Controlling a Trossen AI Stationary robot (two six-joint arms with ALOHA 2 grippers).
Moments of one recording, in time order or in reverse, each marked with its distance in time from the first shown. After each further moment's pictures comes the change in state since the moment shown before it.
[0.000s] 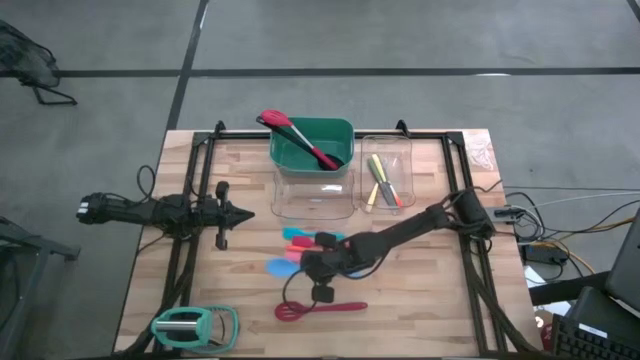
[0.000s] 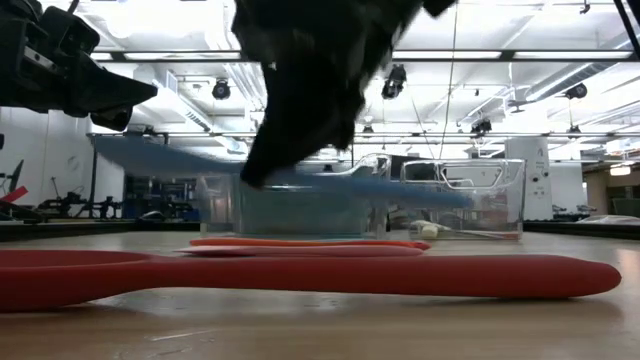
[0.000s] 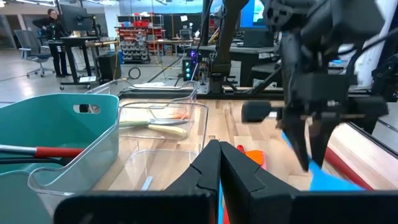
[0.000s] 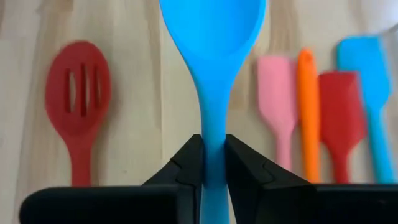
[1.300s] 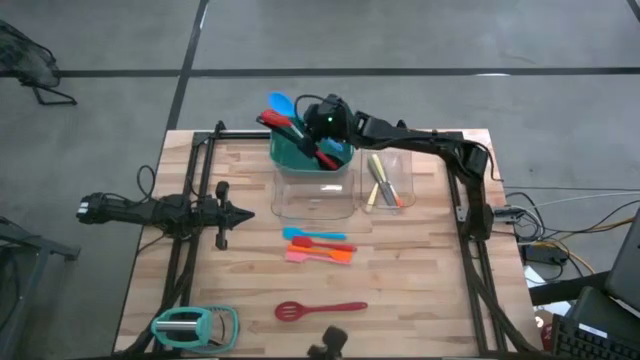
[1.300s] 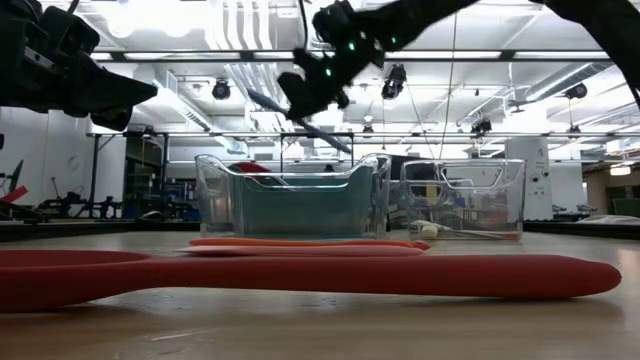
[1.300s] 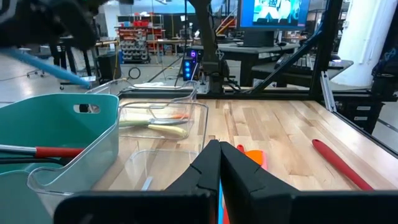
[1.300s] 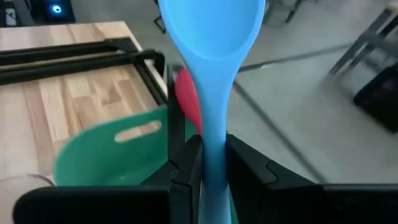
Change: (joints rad) left arm 0.000 0.000 0.000 0.000 0.000 0.000; right arm -0.703 -0.091 0.172 0.222 0.080 -0.456
